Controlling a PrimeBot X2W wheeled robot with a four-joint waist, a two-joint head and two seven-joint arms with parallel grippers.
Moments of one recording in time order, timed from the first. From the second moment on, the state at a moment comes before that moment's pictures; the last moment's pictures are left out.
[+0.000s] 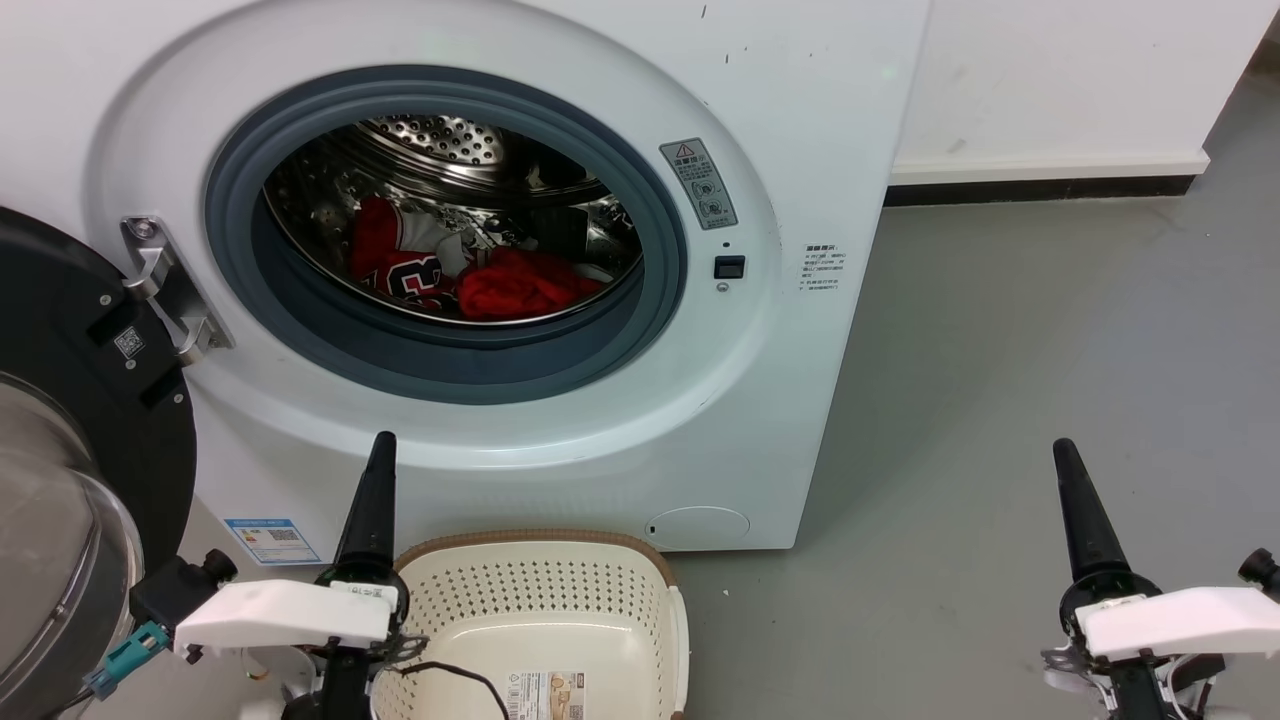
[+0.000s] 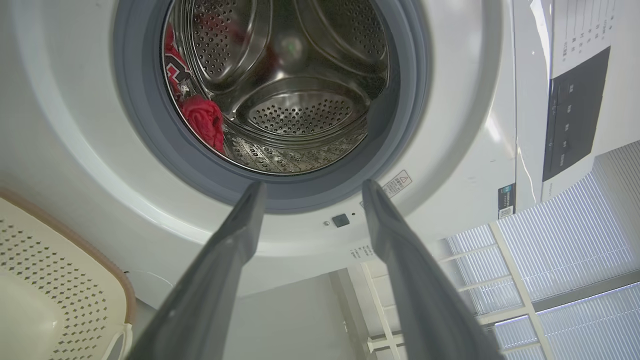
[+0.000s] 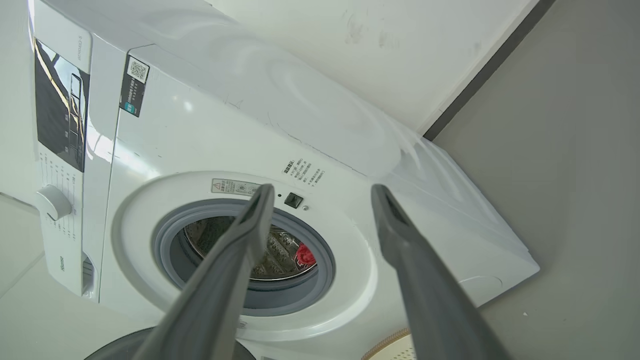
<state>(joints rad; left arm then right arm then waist) -0.09 0.05 0.02 0.16 -1.22 -0.13 -0.03 -0.03 -0.05 -0.06 0.13 1.11 0.13 -0.03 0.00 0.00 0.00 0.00</state>
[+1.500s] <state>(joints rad) -0.11 0.05 -0.04 0.17 -0.44 -0.07 -0.17 0.04 -0.05 -0.03 0.04 0.31 0.13 -0.11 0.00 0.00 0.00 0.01</state>
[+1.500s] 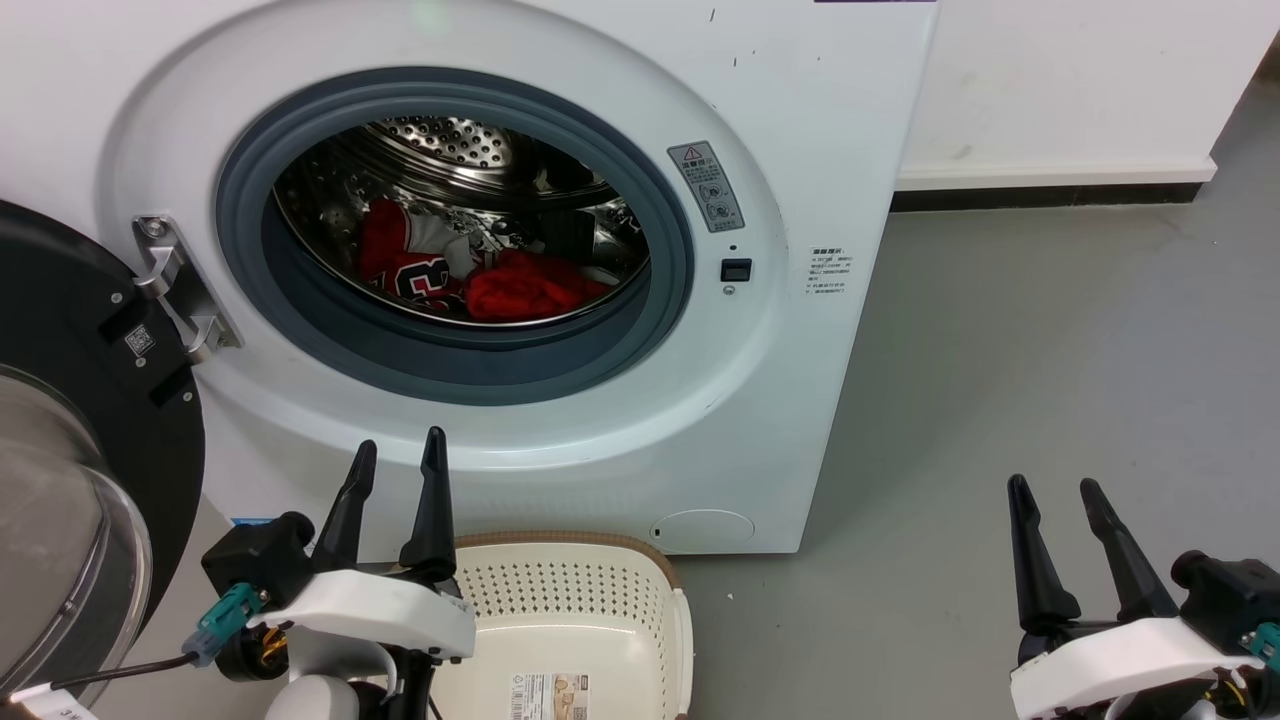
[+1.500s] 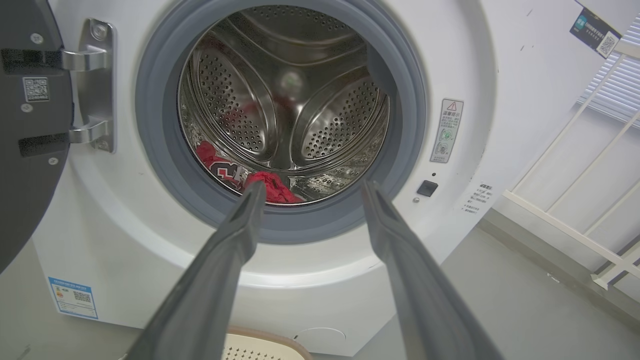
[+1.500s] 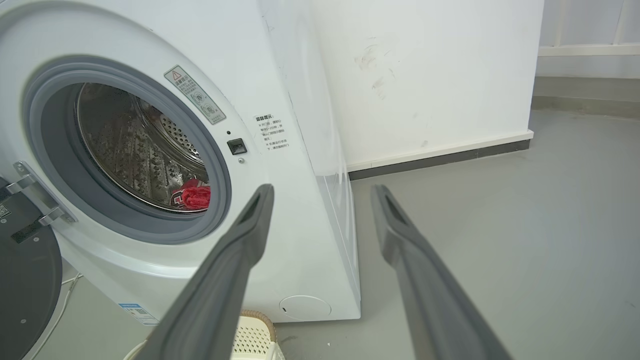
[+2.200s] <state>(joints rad) -0.11 0.05 -0.03 0.19 -0.23 -0.05 -0.22 0.06 -0.05 -0.03 0.02 0.10 0.13 -0.12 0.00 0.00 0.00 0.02</state>
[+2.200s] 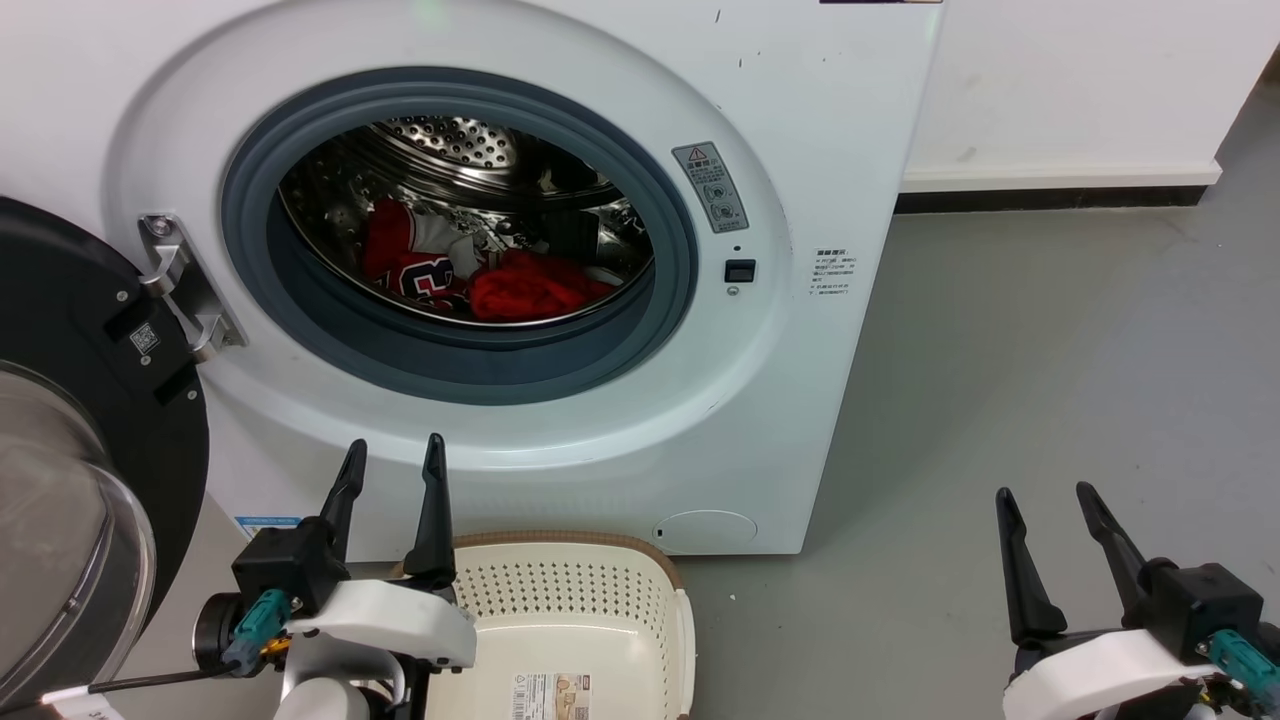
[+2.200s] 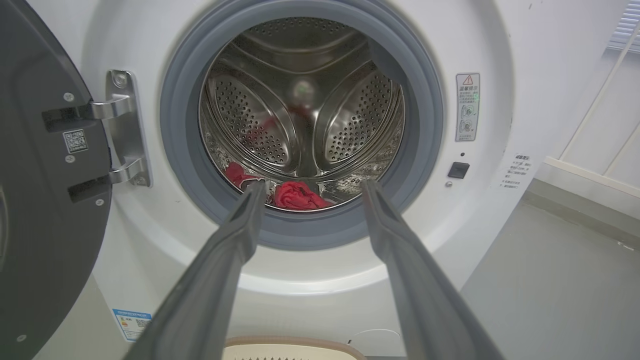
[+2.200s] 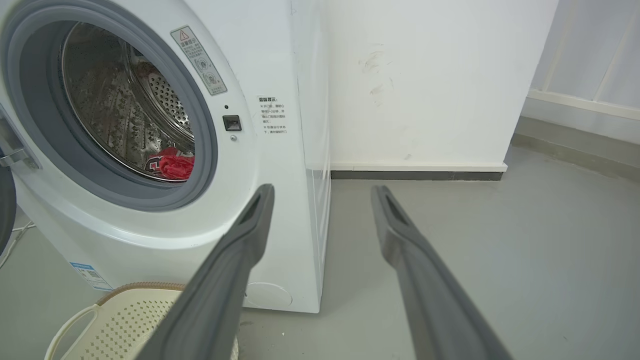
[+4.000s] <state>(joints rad) -0.14 0.05 -0.02 0.25 -0.08 -0.02 -0.26 0.05 -0.05 -0.02 -0.02 -0.04 0.13 -0.11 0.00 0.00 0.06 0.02</state>
